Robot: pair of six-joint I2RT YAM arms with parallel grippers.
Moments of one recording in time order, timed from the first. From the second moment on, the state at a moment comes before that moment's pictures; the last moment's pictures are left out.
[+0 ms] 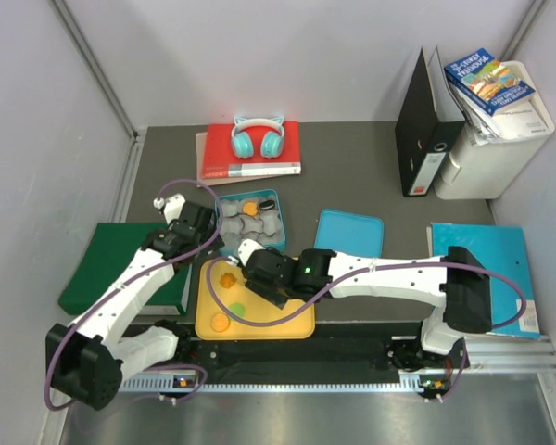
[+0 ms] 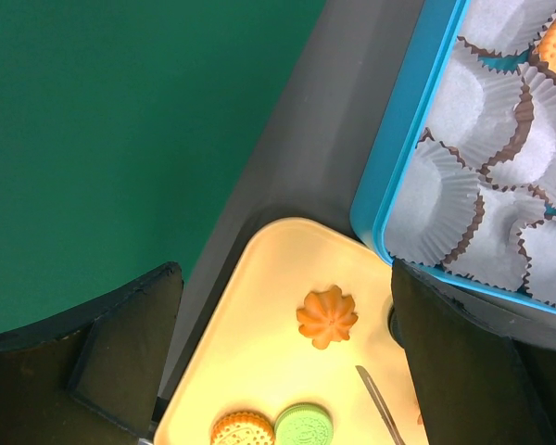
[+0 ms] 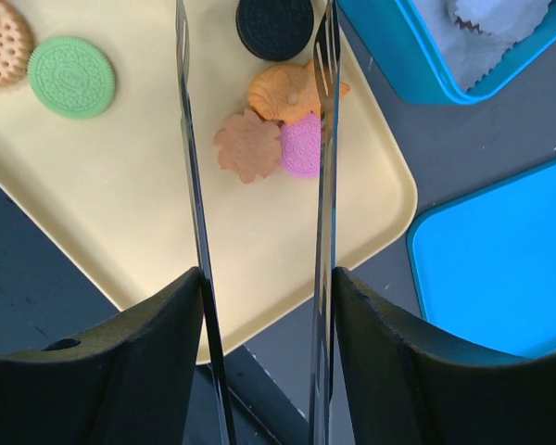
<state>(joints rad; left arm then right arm) -0.39 1.06 0.81 -0.77 -0.45 -0.78 1.34 1.64 1.34 -0.73 0.36 0.16</state>
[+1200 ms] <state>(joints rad) -0.39 1.05 0.80 -0.77 -0.45 -0.78 1.32 1.70 1.35 -0.73 0.34 0.14</state>
